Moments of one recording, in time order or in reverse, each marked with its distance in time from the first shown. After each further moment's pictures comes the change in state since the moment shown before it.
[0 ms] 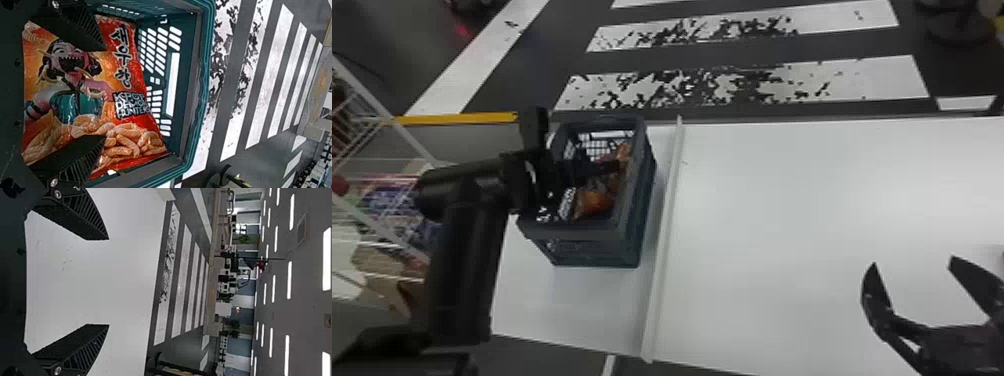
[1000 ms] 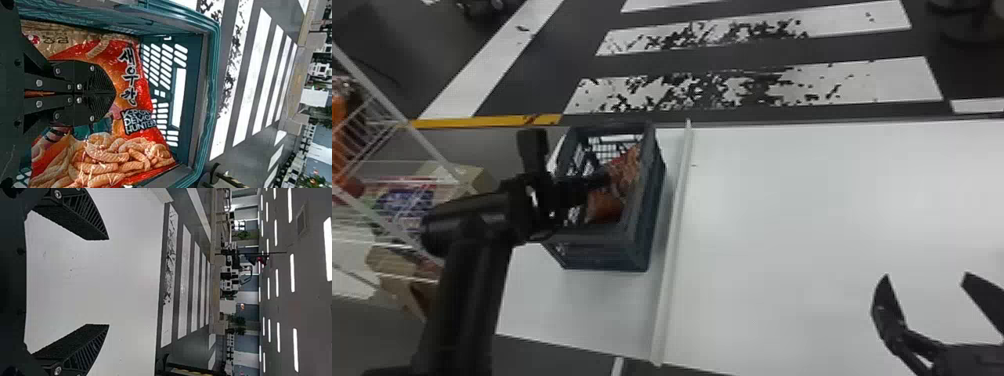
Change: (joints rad) left arm 0.132 0.006 0.054 -0.057 -0.009 -0.157 -0.037; right arm 0.032 0.022 -0.003 0.004 -0.046 -0.039 0.005
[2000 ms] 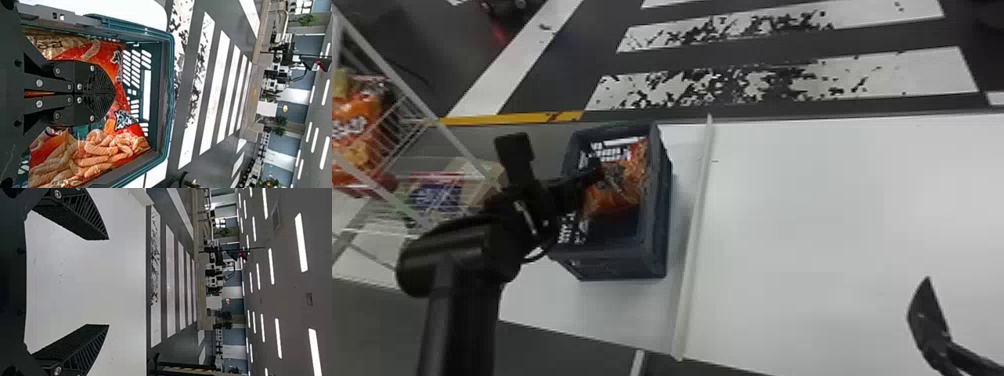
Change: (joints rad) left arm 0.276 -0.037 0.171 -0.431 0.088 0.034 0.101; right arm 0.078 0.007 -0.003 -0.008 -0.002 -0.156 0.001
